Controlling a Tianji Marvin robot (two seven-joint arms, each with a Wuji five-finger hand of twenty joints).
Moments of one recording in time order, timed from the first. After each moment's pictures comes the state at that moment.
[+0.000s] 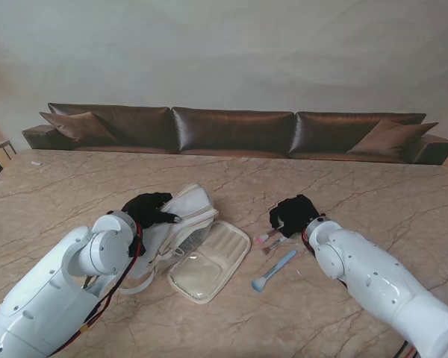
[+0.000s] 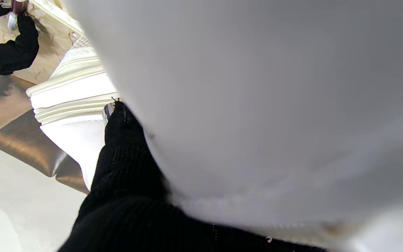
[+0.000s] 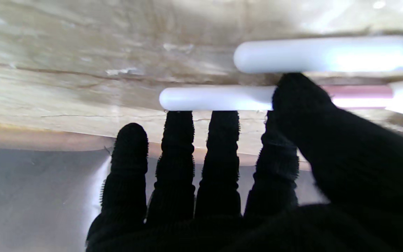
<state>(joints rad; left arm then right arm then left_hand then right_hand) 1.33 -1.08 -1.09 -1.57 0.63 0.29 -0.21 -0.99 -1.10 0.67 -0.85 -0.88 -0.09 -0.29 1.17 -0.18 -0.13 -0.20 0.52 -0.06 0.99 0.98 0.90 -0.07 0.72 1.20 0.82 0.22 0.91 1.09 0.33 0.37 1.30 0.92 0.41 -0.80 1.32 -0.35 0.80 -0.41 0.92 0.72 0.79 -0.14 0.82 0.60 0.64 0.00 0.73 0.75 0.34 0.11 1.08 0.75</state>
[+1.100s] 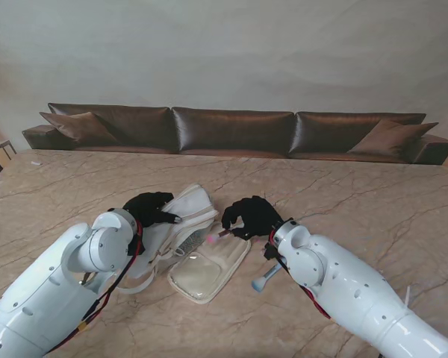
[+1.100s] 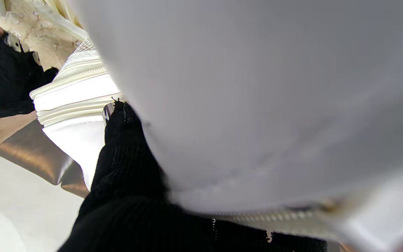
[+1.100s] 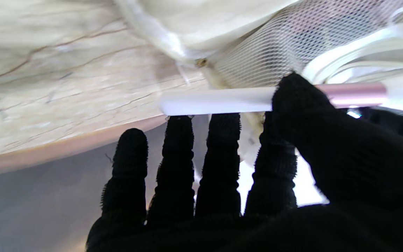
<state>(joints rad) 1.31 -1.07 -1.09 -1.56 0.65 0.27 -0.25 -1.12 -1.15 0.76 -1.12 -0.64 -0.27 -0.23 1.17 -0.18 -0.13 -0.20 0.52 -0.06 0.99 0.98 0.90 -0.07 0.72 1.20 0.80 0.22 0.90 1.09 0.32 0.36 1.29 0.92 0.41 -0.78 1.31 -0.35 0.80 -0.39 0.89 0.70 0.82 -0.14 0.82 0.63 0.53 -0.01 0.70 0.74 0.26 0.11 1.00 0.75</state>
